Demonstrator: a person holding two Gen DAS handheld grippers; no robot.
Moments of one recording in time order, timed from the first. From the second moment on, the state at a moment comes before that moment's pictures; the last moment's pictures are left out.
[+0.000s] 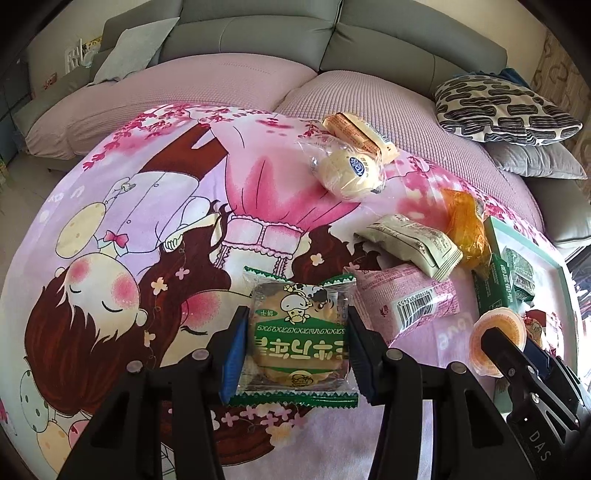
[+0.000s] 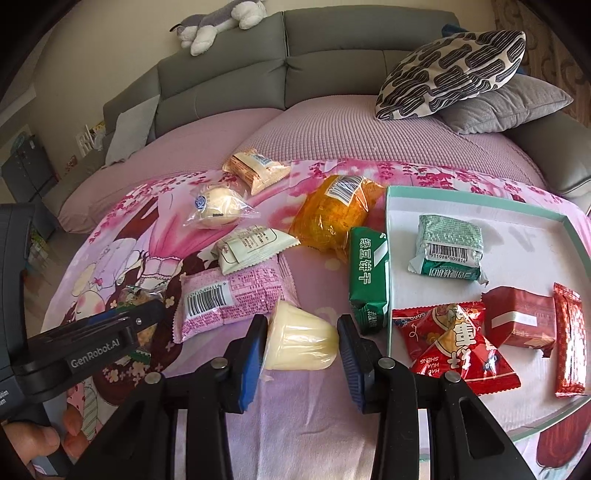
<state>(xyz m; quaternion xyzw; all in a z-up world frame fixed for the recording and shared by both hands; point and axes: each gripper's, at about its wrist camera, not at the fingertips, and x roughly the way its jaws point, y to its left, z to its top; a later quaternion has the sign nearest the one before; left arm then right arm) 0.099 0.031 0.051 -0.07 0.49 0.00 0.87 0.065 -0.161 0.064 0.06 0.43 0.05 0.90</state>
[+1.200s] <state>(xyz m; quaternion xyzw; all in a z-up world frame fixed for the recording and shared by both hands) 0.080 -0.093 0.092 -0.02 0.45 -0.10 0.89 0.034 -0.283 0.105 0.12 0.37 -0.06 0.92</state>
